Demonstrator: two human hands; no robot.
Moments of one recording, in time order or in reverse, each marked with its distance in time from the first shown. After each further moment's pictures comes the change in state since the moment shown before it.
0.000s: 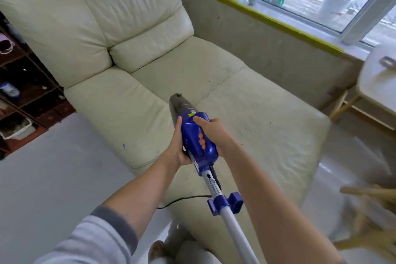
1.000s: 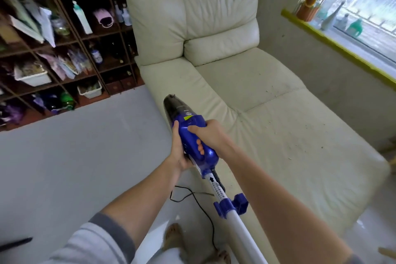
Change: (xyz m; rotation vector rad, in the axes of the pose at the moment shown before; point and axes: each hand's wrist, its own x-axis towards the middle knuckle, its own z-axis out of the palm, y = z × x) left_hand -0.128 0.001 -0.163 -0.241 0.036 0.336; right_hand -0.084 0.017 0.190 -0.433 -0.252 -0.169
